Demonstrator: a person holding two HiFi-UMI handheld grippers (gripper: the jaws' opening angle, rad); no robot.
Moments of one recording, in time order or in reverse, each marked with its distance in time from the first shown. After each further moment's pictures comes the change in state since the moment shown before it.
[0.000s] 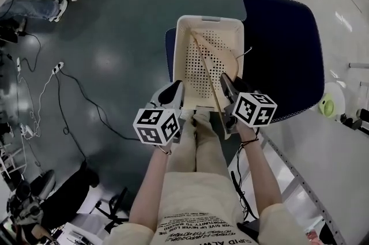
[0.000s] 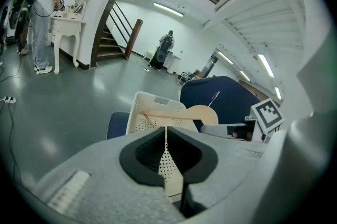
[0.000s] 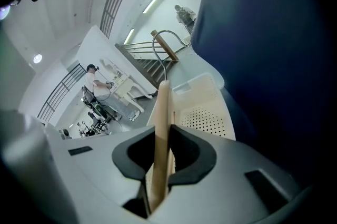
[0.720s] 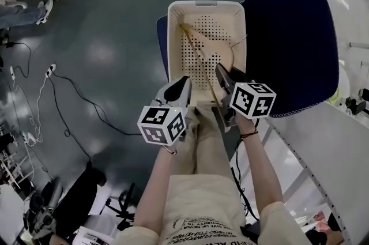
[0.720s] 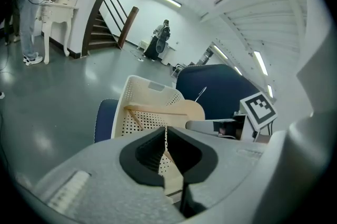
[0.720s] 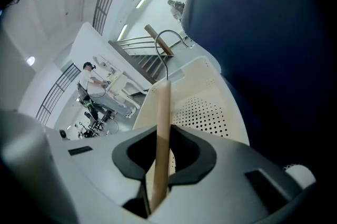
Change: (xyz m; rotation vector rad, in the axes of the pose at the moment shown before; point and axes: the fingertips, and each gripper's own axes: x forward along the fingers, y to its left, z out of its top) left arm 0.038 -0.002 -0.041 -0.004 0.099 -0.082; right arm 0.038 -0.022 -0.033 0.047 0.052 -0.033
